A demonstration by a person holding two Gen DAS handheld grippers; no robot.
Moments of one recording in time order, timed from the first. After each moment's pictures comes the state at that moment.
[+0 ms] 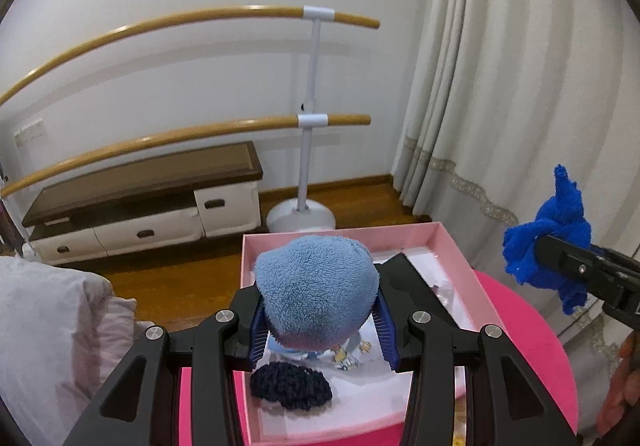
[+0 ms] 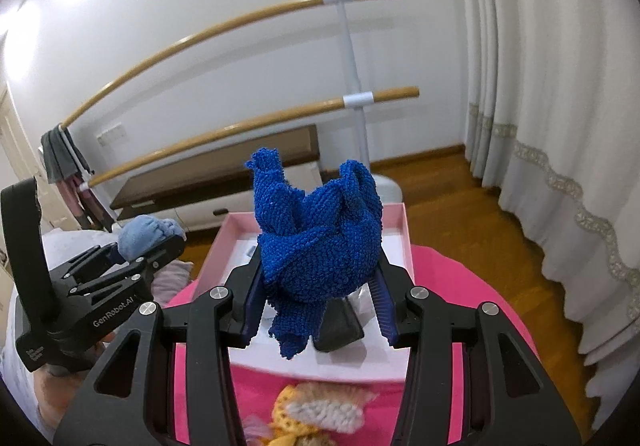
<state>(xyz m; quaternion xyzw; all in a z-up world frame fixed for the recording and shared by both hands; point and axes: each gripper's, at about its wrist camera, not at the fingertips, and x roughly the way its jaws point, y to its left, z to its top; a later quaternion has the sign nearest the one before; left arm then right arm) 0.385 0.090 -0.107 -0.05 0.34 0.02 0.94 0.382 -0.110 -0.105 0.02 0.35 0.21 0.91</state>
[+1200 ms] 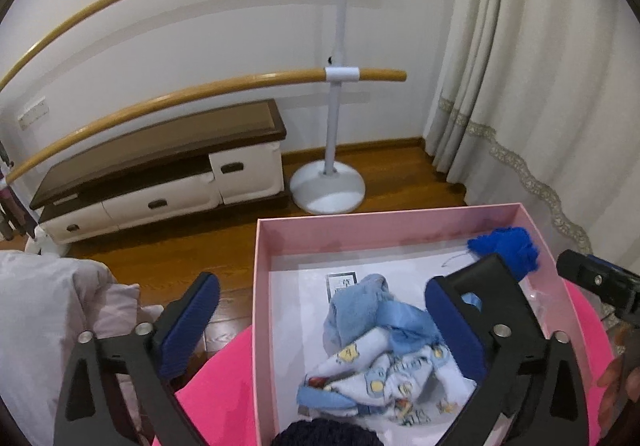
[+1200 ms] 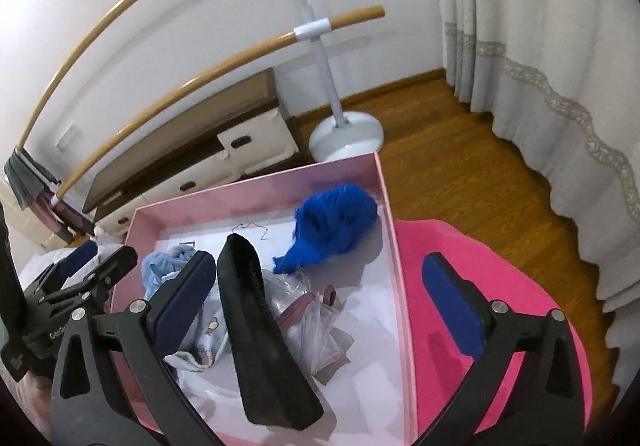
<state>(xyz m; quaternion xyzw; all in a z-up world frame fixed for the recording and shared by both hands) 0.582 0.102 -0.154 -0.04 0.40 0.06 0.91 0.491 -0.125 -0.195 0.07 0.45 0.16 0.87</state>
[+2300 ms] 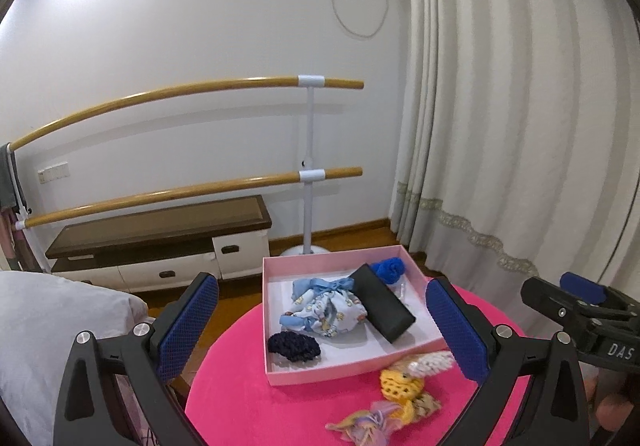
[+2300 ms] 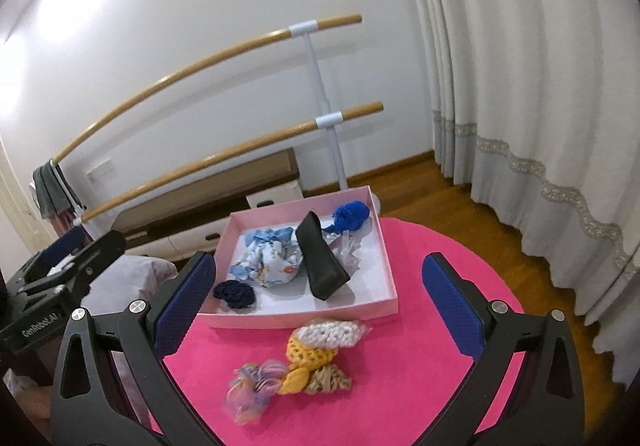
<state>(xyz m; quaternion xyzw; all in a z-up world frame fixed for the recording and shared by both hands) 0.225 0.046 -0.063 -0.02 0.24 0.03 0.97 0.245 -0.160 -0.066 0.07 0.29 0.16 0.94</state>
